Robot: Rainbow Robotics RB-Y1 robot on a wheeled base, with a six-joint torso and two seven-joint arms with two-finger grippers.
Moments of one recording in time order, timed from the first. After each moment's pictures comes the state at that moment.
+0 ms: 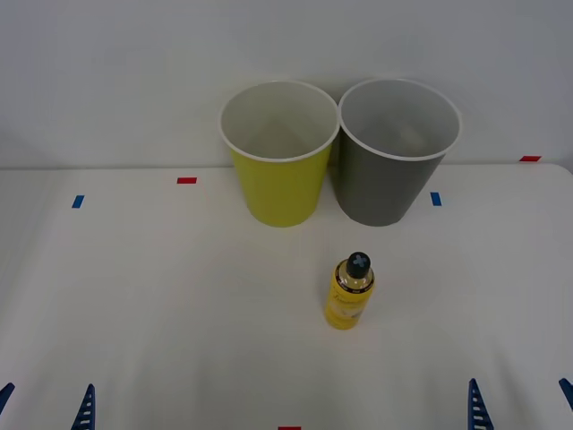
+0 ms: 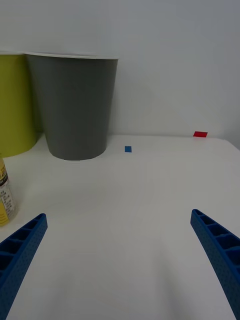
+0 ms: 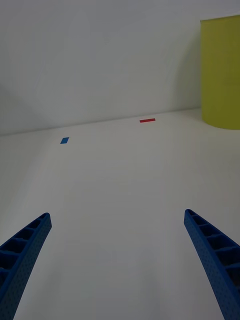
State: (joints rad) right arm 1.05 -0.34 0.25 -2.04 -0.25 -0.64 1.70; left arm 1.04 0.35 -0.11 -1.98 0.16 -0.59 -1.56
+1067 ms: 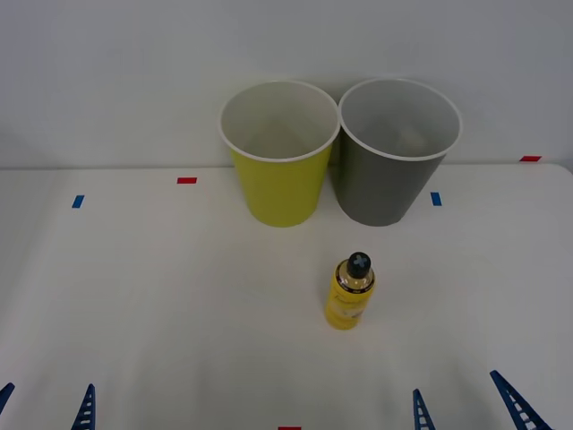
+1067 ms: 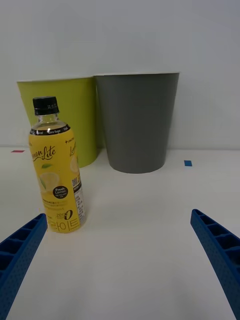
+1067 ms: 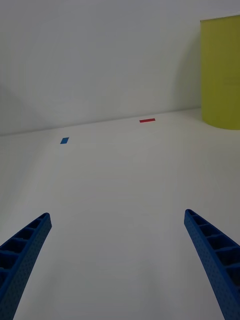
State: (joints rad) right arm 0.86 -0.49 0.44 -1.85 -0.26 -0.85 1.68; left arm 1.04 0.35 -0.11 -1.98 0.16 -0.59 -1.56
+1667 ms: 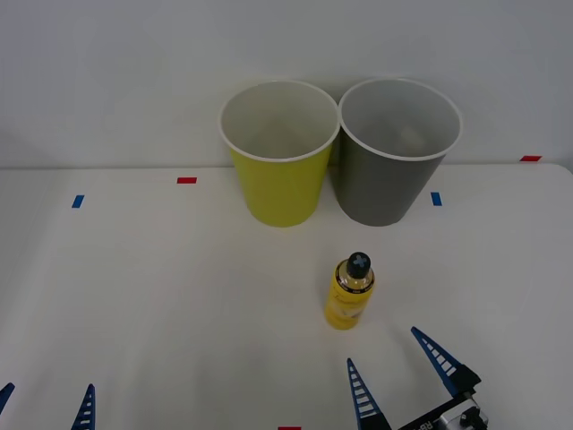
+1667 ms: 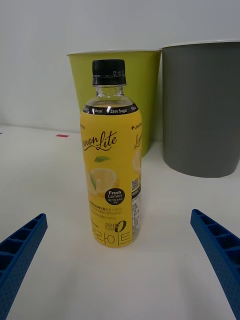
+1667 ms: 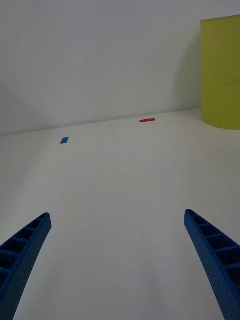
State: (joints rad) right arm 0.60 -0.49 0.54 -1.82 -0.20 -0.62 1.69; left arm 1.04 0.35 -0.11 -1.98 0.16 -0.59 -1.56
